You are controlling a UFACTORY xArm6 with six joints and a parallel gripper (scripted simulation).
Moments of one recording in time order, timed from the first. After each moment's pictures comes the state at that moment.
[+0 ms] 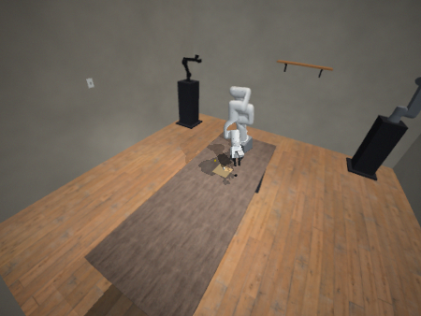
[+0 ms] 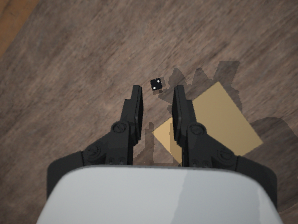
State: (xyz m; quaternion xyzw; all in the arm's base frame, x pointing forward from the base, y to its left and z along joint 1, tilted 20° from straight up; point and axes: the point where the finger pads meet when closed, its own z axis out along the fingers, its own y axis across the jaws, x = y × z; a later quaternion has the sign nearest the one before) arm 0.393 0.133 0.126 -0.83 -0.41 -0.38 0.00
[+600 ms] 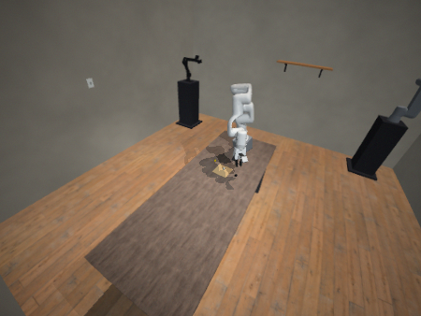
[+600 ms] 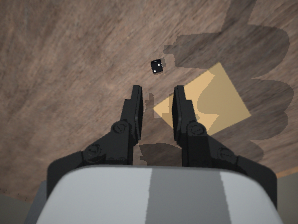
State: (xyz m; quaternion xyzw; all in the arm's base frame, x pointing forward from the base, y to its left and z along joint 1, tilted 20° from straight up) arm 0.402 0.151 0.142 -0.88 -0.41 -0.22 -0.08
